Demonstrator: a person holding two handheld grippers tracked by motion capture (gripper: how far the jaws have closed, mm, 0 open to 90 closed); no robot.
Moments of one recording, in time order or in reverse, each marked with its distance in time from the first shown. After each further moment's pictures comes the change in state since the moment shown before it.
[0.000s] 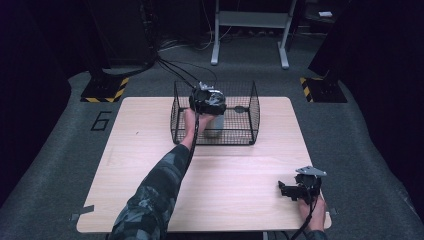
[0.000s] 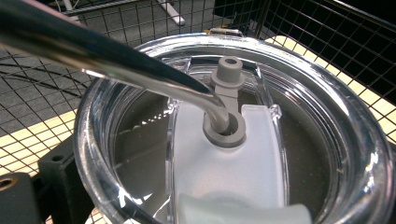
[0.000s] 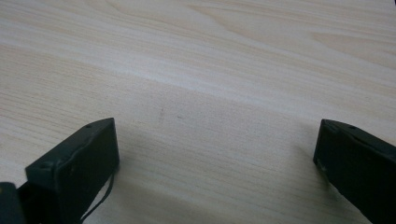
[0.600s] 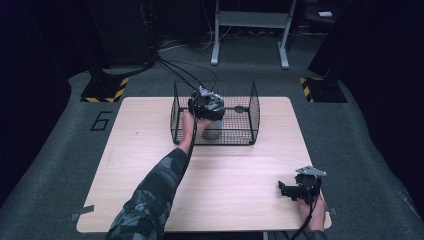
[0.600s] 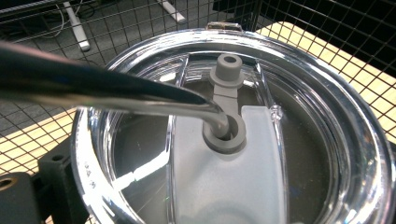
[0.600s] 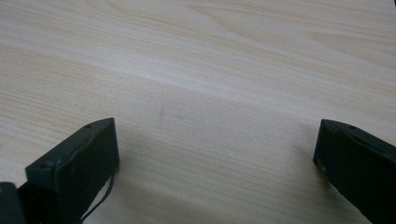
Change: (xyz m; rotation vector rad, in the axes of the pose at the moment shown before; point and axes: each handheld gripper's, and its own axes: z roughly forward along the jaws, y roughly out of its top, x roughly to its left) left arm -0.002 -0.015 -0.005 0.000 0.009 0.059; right arm 0.000 0.000 0.000 -0.001 -0.002 -0.003
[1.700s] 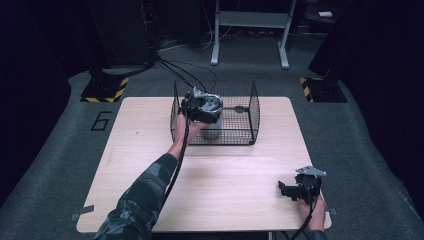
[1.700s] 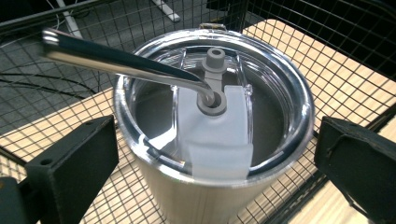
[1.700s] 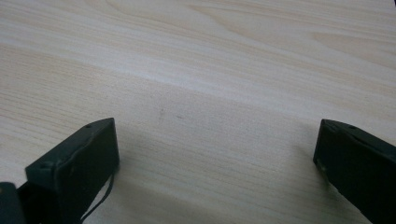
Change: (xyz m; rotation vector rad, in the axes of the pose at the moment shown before) left arm 0.001 -0.001 -0.038 0.007 -0.030 0.022; right arm 0.000 0.000 0.000 0.000 0.000 0.000
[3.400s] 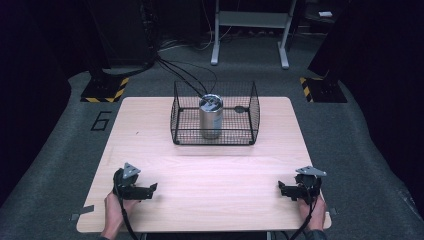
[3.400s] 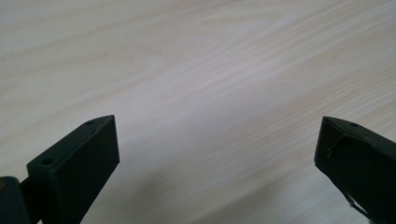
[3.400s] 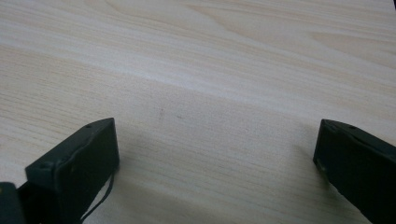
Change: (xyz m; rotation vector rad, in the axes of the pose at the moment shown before) left arm 0.033 -0.254 -0.175 0.199 0.169 -0.128; right arm 0.000 0.000 0.000 0.000 -0.003 0.003
